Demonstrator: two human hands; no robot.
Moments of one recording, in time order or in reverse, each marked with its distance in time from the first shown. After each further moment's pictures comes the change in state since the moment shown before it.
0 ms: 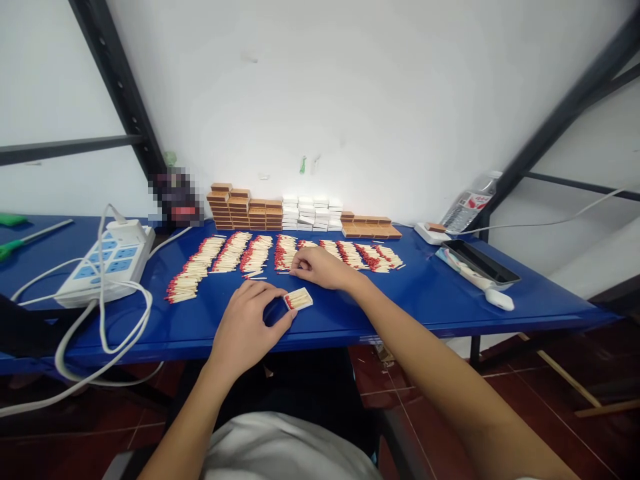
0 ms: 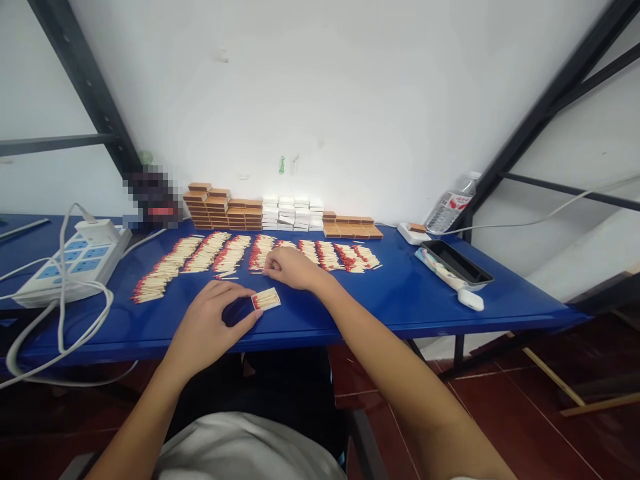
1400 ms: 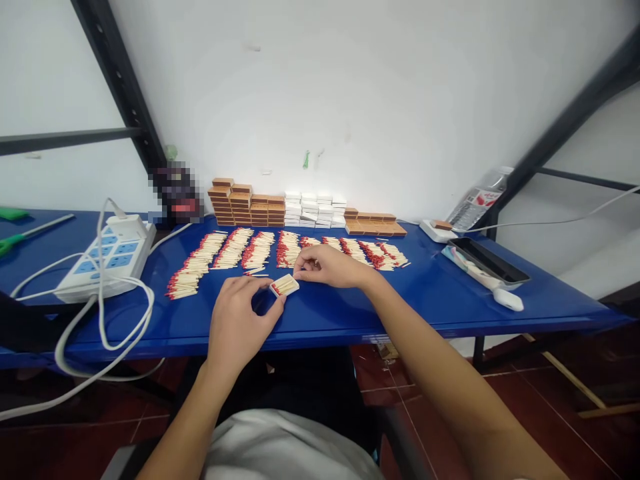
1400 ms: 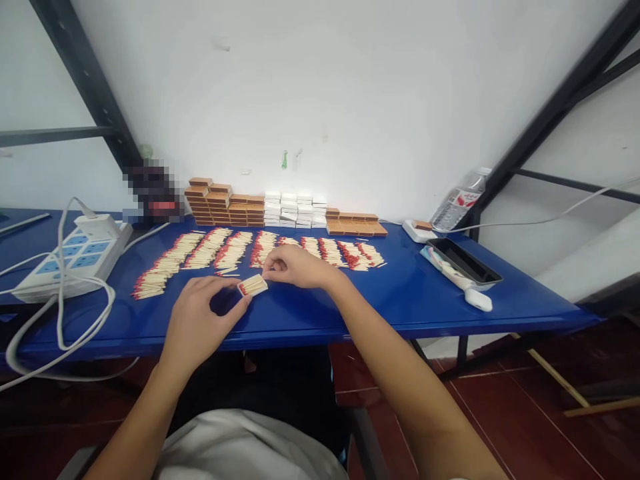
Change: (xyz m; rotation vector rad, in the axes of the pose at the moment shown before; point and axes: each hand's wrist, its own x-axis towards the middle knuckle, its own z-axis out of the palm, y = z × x) left_hand -0.002 -0.005 0.001 0.111 0.196 -0.141; right_hand -0.016 -0.016 -0.021 0.244 -0.124 -0.026
